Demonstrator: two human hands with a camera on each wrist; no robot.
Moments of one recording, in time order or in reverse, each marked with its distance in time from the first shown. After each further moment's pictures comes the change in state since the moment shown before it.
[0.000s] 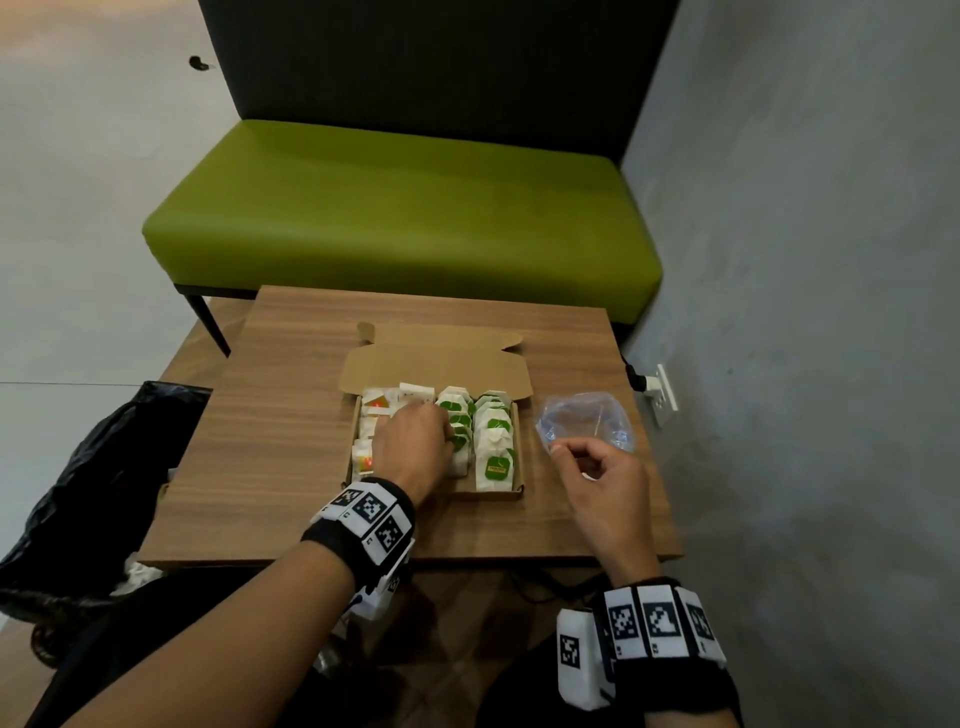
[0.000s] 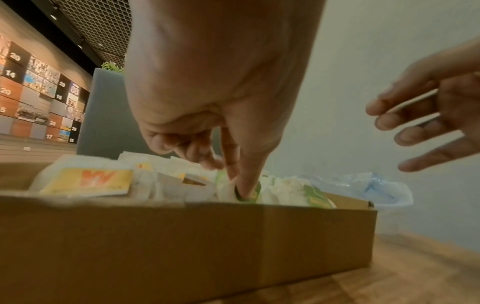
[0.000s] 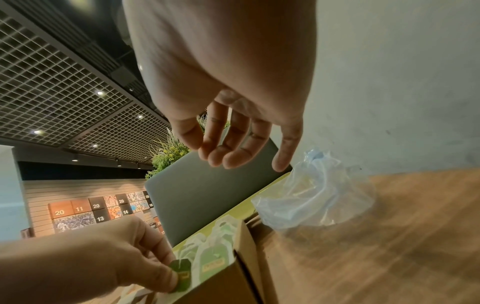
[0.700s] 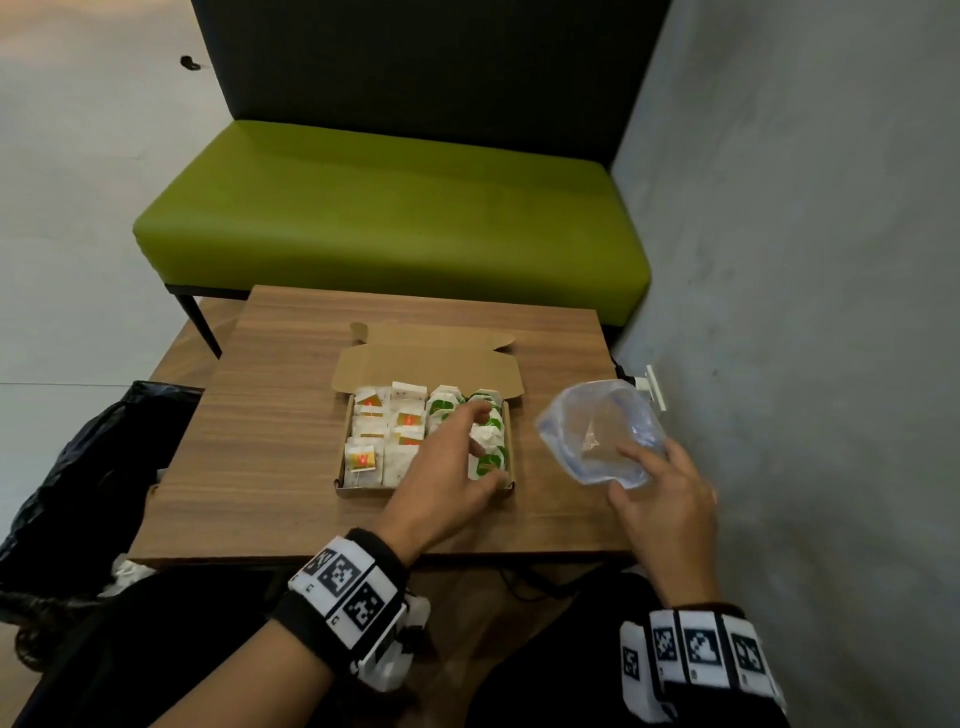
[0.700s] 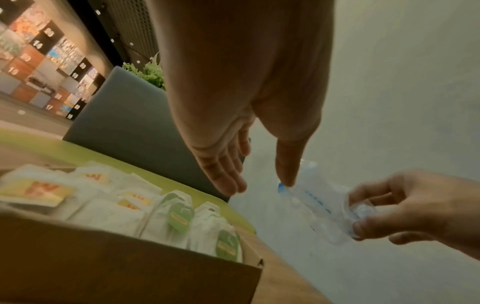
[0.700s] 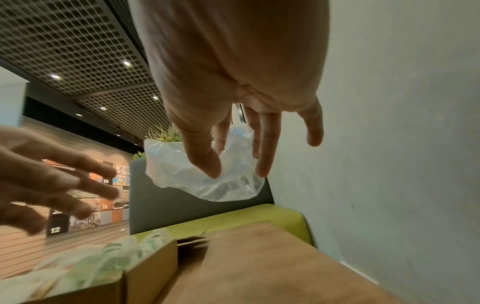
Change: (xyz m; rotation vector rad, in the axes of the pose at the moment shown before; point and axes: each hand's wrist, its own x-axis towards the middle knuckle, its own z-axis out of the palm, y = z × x) left_hand -0.060 0.030 -0.023 -0.633 -0.093 0.227; right_hand -0.007 0.020 -0.055 -0.621 0.132 -0.049
